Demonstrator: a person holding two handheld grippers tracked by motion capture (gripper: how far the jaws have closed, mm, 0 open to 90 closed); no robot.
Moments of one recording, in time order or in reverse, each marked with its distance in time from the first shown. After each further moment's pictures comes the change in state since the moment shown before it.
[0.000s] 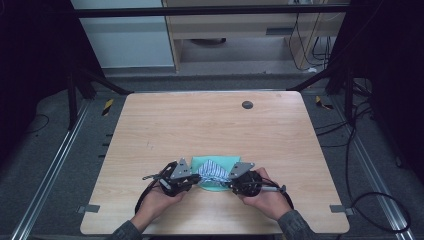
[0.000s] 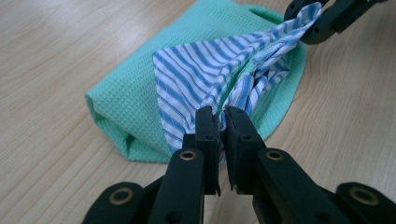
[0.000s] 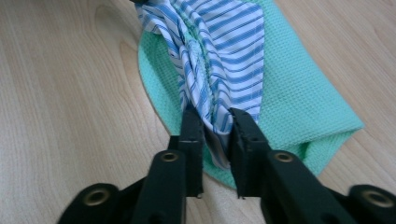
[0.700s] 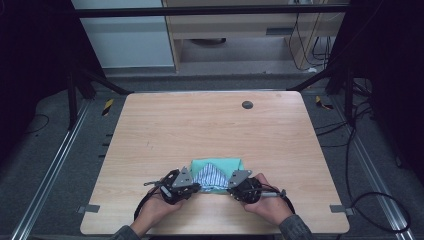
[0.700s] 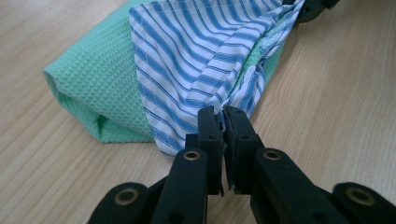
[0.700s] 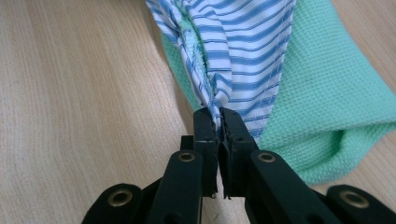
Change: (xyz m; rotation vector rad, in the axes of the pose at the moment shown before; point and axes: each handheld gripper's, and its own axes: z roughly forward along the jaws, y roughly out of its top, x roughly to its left) left arm -0.013 -0.012 0.003 0.061 -0.048 0.039; right arm 0.012 -0.010 0.003 0.059 0.038 -0.068
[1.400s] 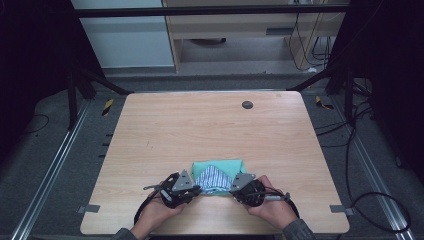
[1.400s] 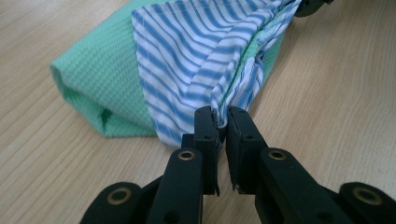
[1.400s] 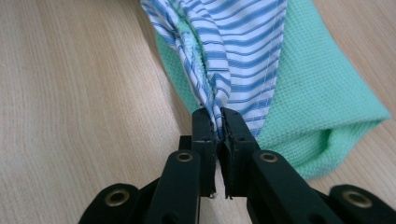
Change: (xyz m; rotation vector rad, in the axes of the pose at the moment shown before) left arm -0.012 -0.003 -0.004 -0.017 -0.001 -0.030; right arm 0.006 -0.007 -0.011 -0.012 -0.029 -0.021
